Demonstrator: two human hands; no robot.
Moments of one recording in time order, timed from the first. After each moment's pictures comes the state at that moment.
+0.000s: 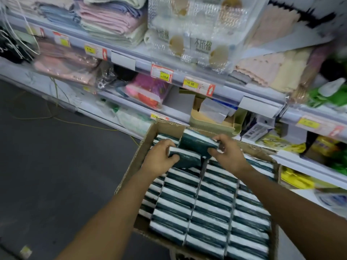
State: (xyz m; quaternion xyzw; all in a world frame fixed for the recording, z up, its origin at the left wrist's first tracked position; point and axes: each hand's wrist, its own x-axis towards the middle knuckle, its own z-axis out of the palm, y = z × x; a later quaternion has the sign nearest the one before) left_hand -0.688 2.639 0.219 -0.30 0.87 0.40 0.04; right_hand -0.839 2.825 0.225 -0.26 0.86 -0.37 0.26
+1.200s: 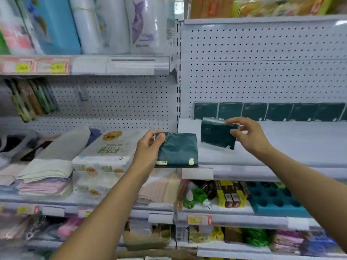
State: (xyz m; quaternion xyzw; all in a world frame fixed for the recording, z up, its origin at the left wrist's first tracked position) left_hand -0.912 2.790 0.601 -0.09 0.69 0.68 -0.25; right_hand -1.051 3.052 0.613 -0.24 0.84 -0.47 -0.16
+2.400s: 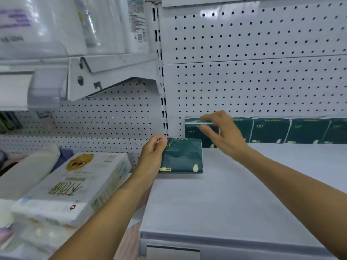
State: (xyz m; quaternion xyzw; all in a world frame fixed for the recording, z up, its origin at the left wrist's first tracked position) left_hand -1.122 2.801 0.590 -0.11 0.73 0.63 -0.24; right_hand -1.249 2.998 0.613 -0.33 0.84 -0.39 -0.19
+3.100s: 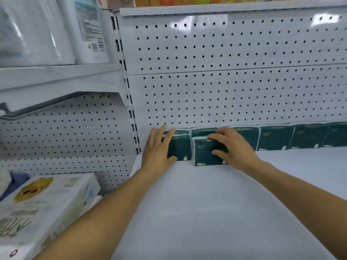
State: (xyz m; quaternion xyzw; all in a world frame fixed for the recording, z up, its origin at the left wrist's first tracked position) left_hand -1.241 2.837 0.583 0.00 0.97 0.10 -0.21; right_hand -1.307 3.095 0.588 -0.32 0.90 -0.19 -0.23
